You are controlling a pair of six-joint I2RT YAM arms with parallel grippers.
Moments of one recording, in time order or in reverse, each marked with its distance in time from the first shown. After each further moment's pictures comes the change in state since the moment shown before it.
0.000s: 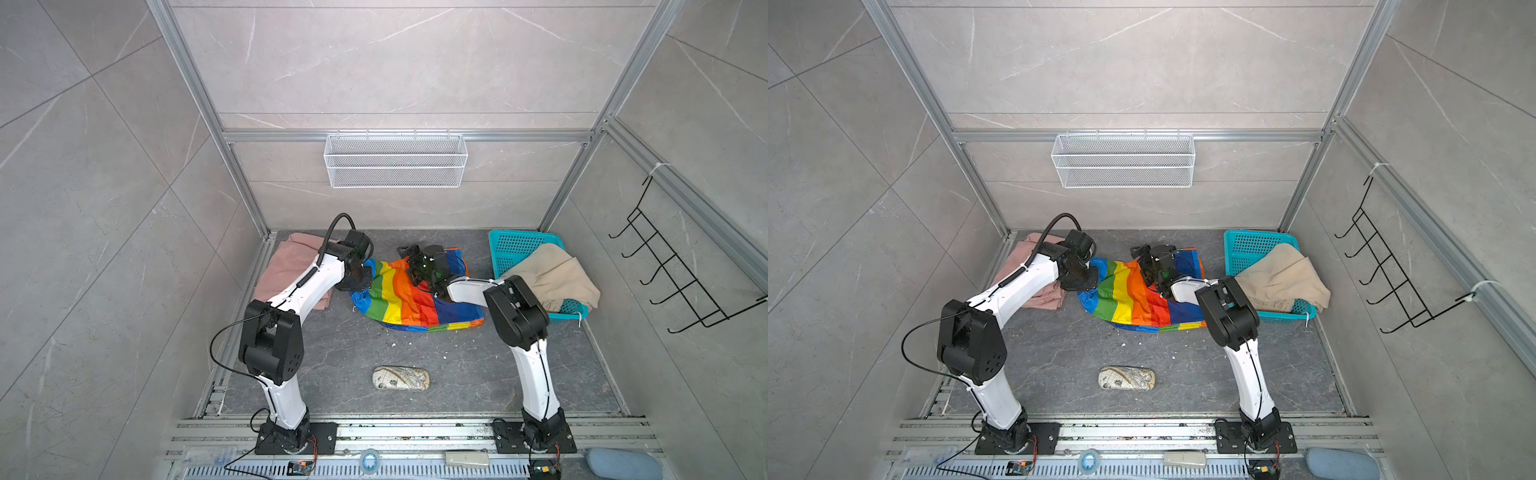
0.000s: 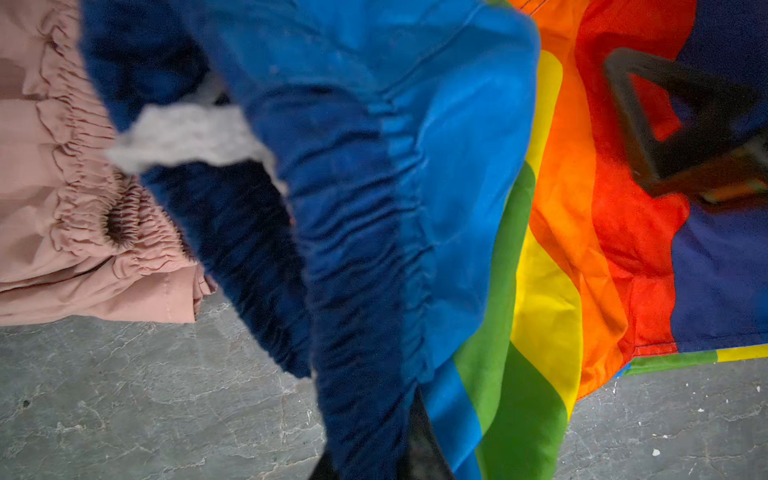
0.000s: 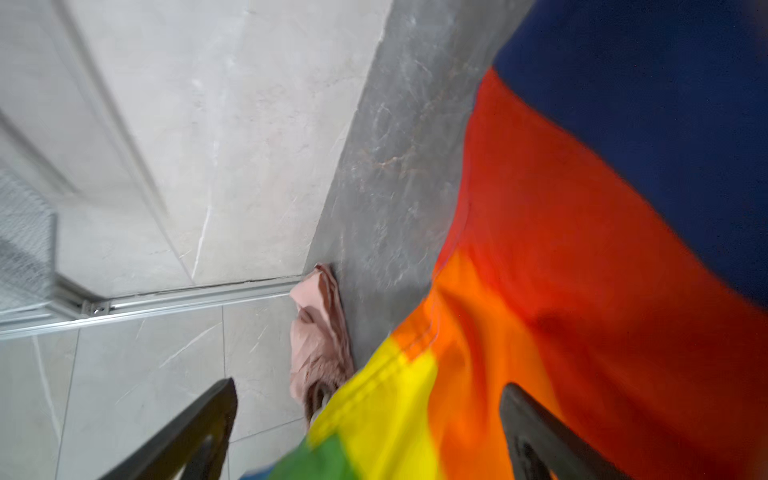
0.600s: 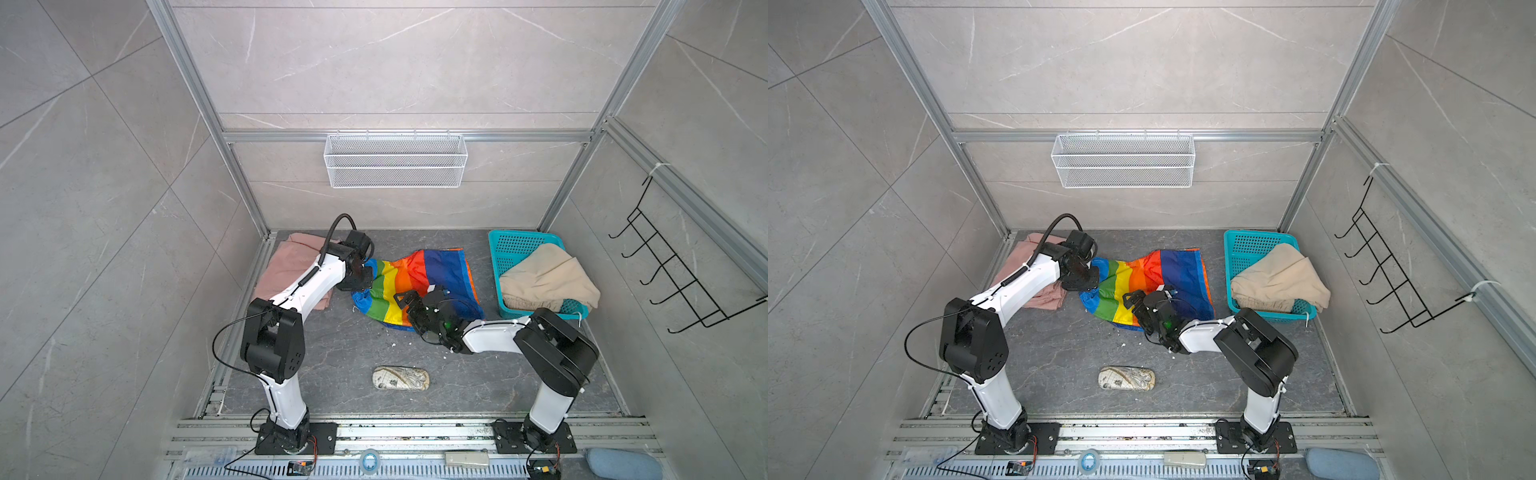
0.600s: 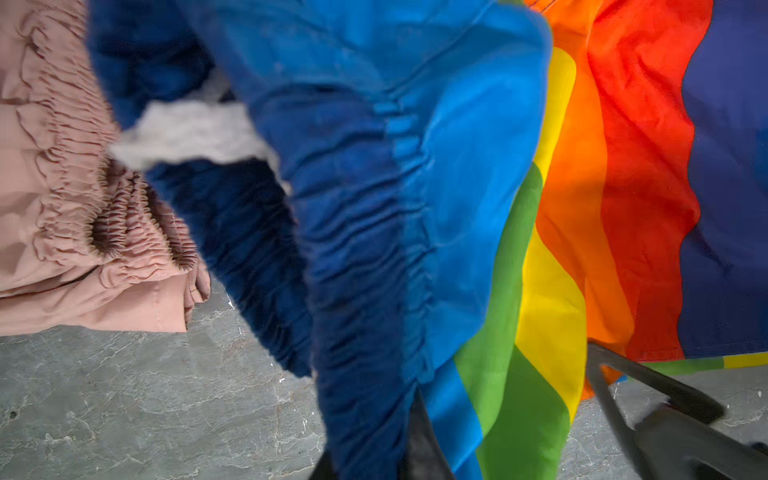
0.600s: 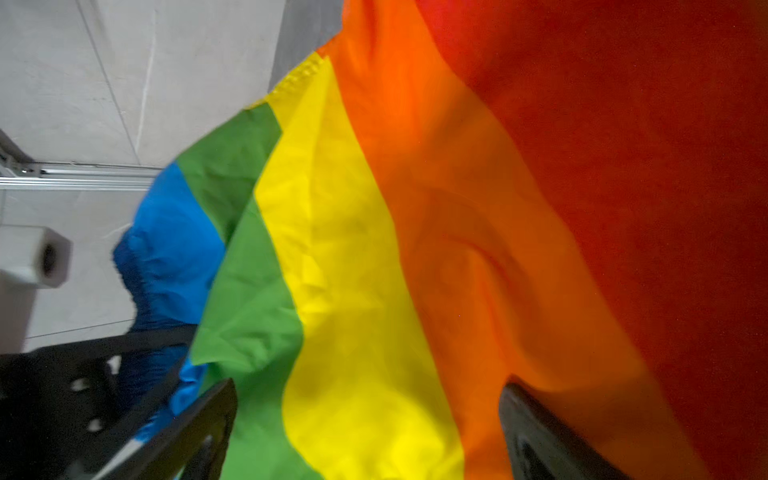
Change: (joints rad) left arm 0.000 0.007 0.001 0.013 0.002 0.000; right arm 0.258 -0.282 -0.537 0.114 0.141 0.025
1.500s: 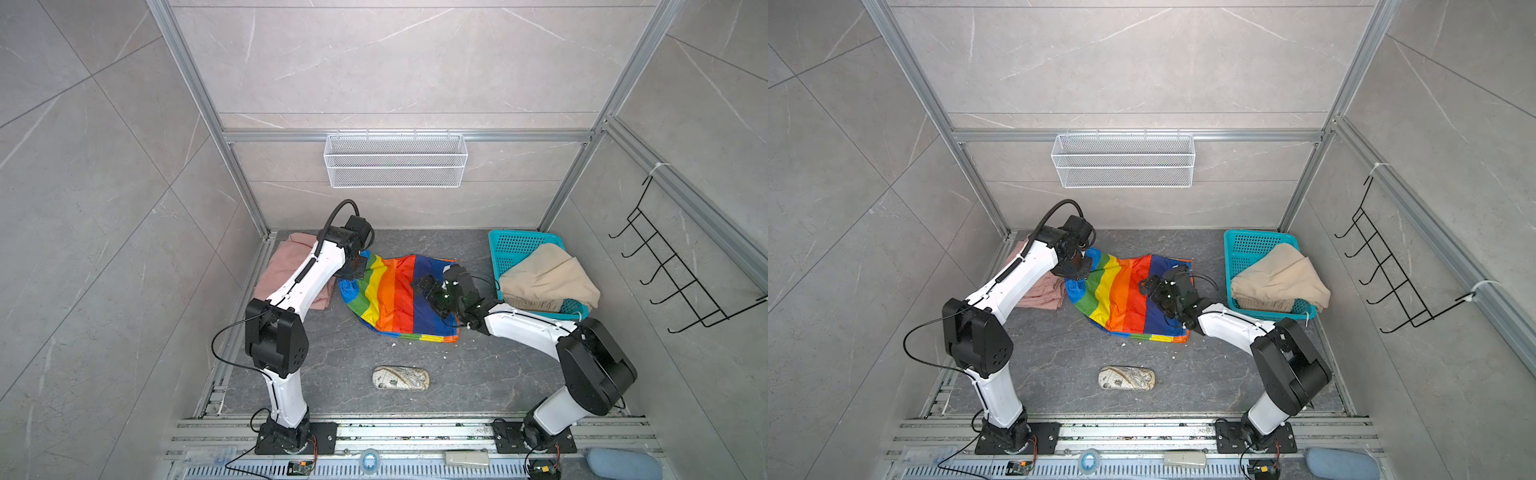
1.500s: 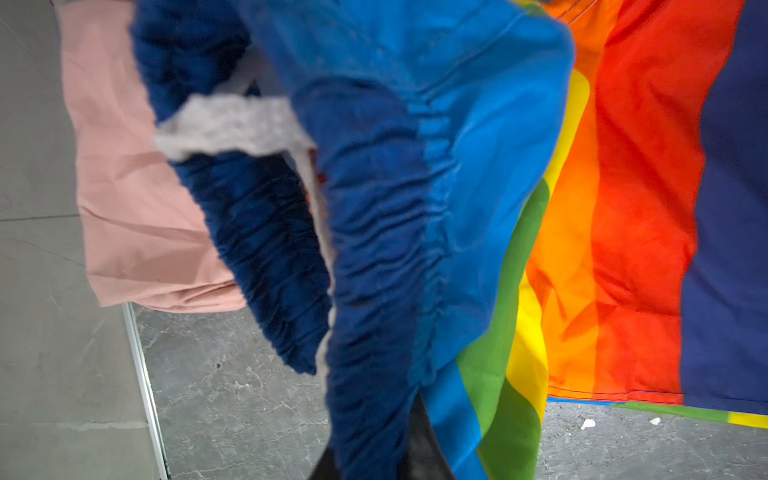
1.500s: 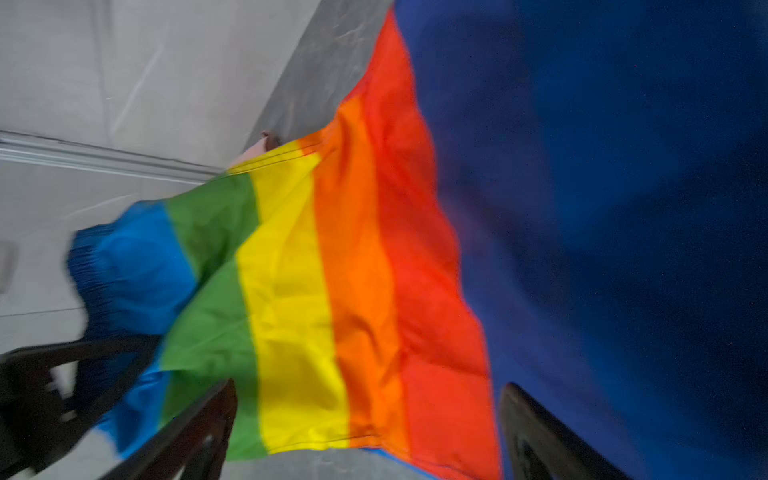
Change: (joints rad) left arm 0.000 0.056 0.294 -0.272 -0.211 0.164; right arm -0.227 -0.211 0.128 -0.509 -0.156 -0.341
